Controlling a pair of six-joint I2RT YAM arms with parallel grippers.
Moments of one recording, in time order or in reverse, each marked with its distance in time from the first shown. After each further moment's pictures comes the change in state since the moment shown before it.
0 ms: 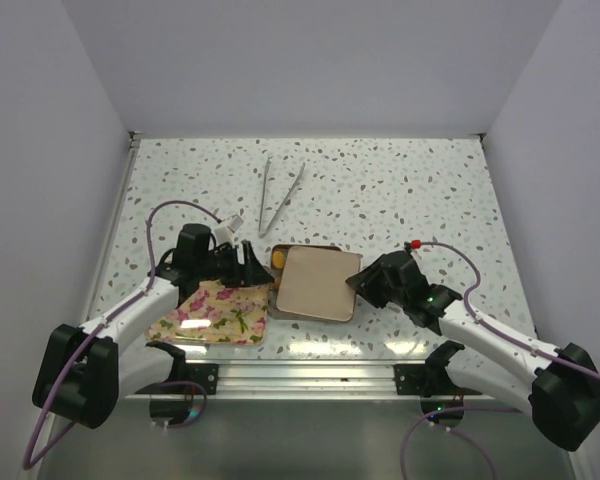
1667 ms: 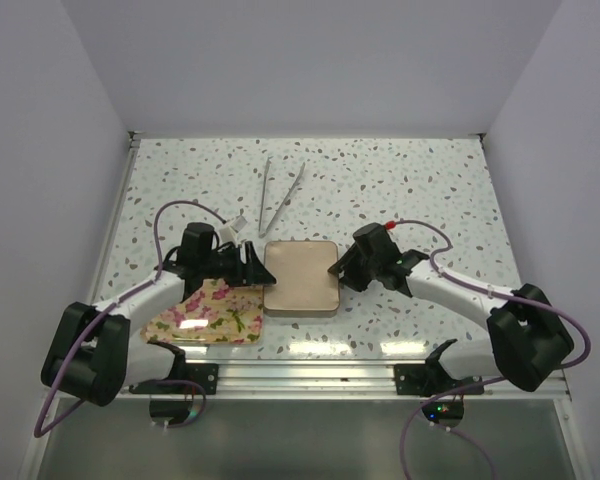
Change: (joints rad) left arm 0.007 0.118 -0.009 0.103 0.084 -0.015; right arm -0.008 0.382 0.275 -0.063 -0.086 0.000
